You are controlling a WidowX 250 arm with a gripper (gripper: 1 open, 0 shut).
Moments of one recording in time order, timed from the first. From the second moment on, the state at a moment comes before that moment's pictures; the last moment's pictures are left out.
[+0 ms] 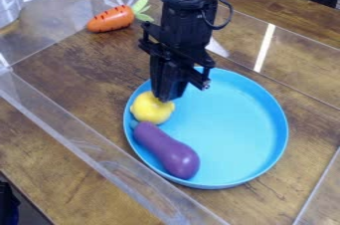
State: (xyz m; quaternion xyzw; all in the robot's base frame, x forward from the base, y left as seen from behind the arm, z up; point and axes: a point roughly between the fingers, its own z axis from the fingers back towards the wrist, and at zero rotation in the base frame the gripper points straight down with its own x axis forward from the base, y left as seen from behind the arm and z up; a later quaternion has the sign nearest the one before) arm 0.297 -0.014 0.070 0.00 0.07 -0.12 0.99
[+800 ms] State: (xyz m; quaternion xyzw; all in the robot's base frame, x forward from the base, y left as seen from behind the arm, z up) arm 0.317 0.014 0.023 -0.01 0.05 -0.11 0.99
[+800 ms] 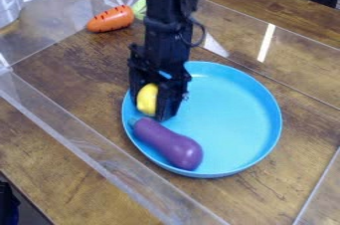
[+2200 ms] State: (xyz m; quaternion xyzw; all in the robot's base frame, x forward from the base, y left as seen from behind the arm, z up) arm 0.307 0.026 0.041 0.00 0.07 -0.08 0.99
